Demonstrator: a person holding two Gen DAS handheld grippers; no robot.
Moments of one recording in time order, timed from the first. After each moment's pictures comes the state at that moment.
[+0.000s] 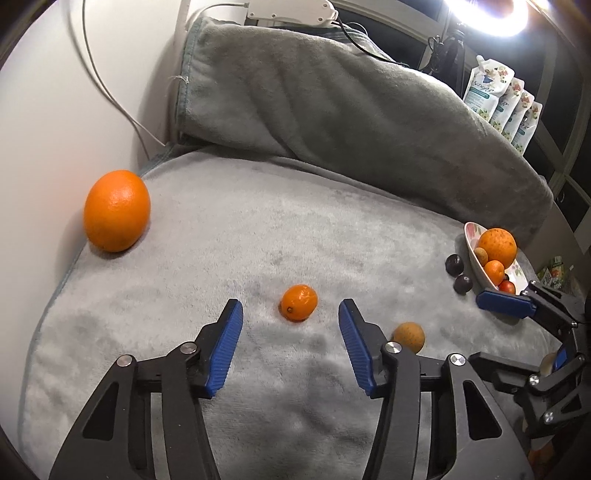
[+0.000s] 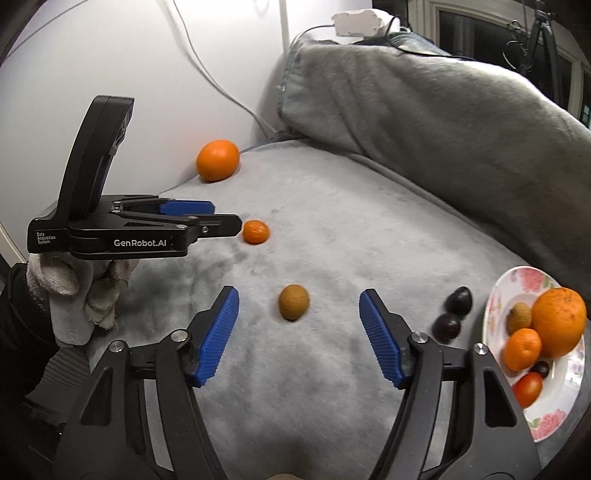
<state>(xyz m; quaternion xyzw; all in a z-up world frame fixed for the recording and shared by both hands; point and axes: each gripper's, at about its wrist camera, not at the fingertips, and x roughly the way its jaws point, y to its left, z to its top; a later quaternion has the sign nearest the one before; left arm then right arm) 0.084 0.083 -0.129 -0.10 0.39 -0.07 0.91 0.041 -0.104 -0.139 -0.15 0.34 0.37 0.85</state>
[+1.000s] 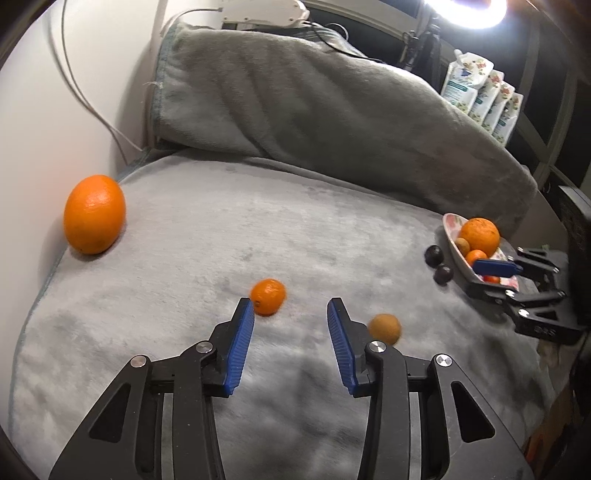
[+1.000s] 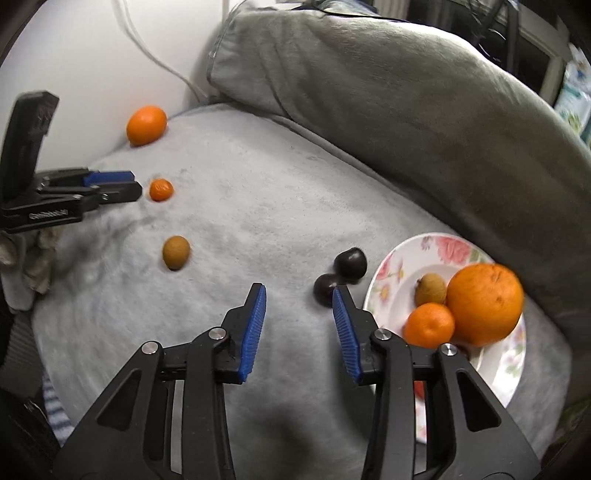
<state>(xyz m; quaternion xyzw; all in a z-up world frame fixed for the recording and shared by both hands) 0.074 0.068 -0.126 -0.09 0.38 -0.10 0.92 0.081 -0.161 -0.138 -0.22 0.38 0.28 0.85</state>
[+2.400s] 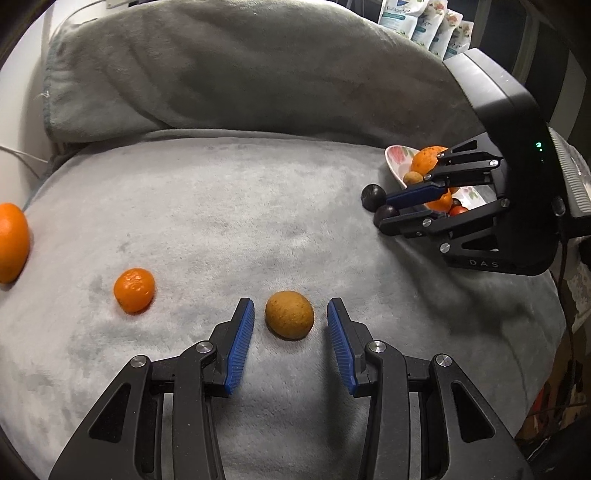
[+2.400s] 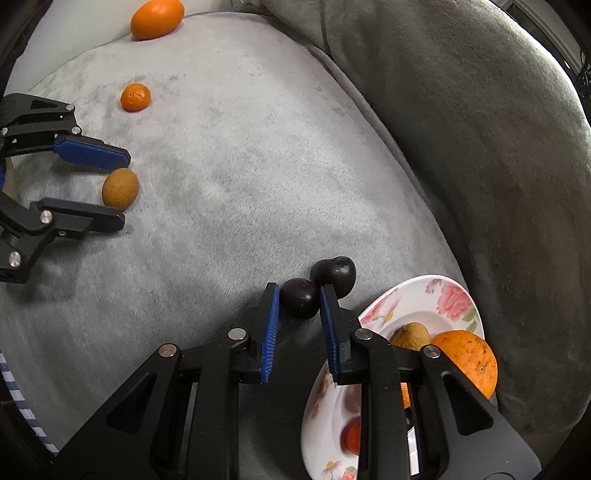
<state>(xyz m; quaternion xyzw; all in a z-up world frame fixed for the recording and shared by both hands) 0.088 -0.008 -0.148 -0.01 0.43 -0.19 0.88 0.133 -0.111 -0.169 -0.40 0.44 0.28 0.76</state>
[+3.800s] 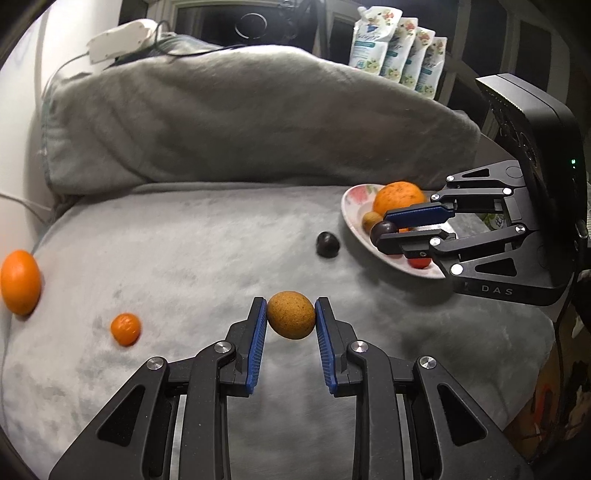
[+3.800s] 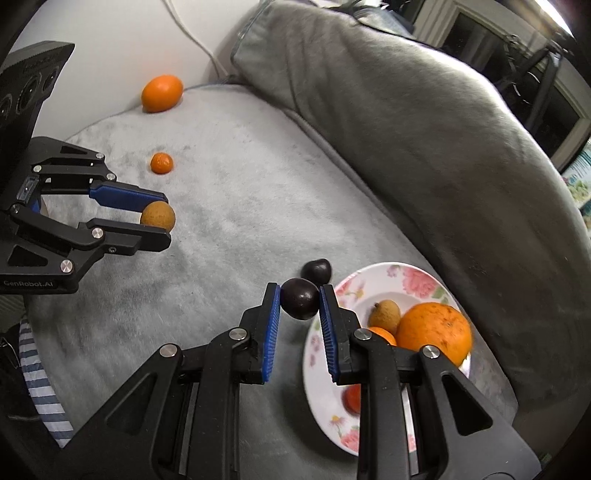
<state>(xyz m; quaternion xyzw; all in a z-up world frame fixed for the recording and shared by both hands) 0.077 -0.043 -0.097 0.00 0.38 -0.20 0.90 0.082 -0.172 -0.109 -0.31 0.37 0.30 0.83</state>
